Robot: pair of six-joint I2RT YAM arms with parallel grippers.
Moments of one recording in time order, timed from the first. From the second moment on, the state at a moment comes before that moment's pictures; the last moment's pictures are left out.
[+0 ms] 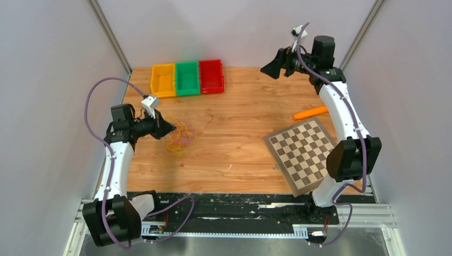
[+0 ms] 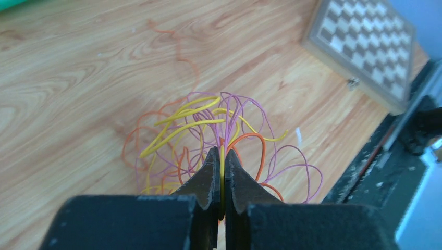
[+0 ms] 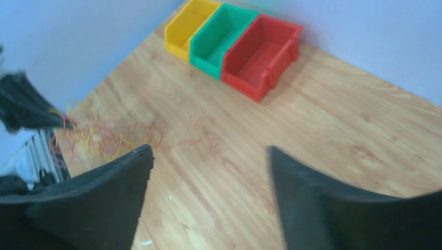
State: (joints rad) left arm 0.22 1.06 0.83 -0.51 0.94 0.29; right arm 0.08 1.72 1.78 -0.35 -0.79 0.12
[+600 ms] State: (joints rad) left arm -0.06 1.09 0.88 0.17 0.96 -0.60; right arm 0.67 1.78 1.57 -0.06 -0.66 0.18
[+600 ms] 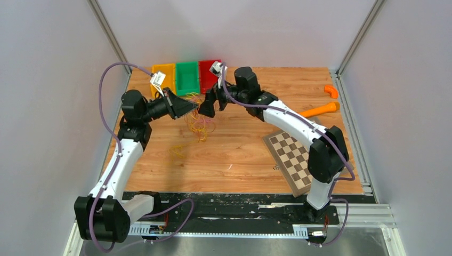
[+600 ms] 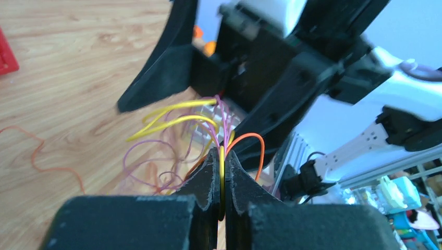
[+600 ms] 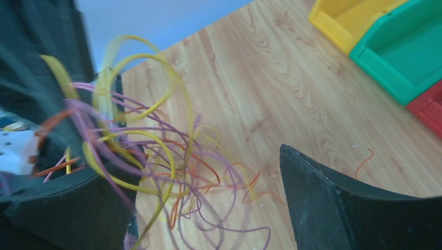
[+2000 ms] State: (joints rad) left arm 0.30 1.00 1.26 -0.61 0.63 0.10; right arm 0.21 1.61 1.24 -0.13 -0.32 -0.06
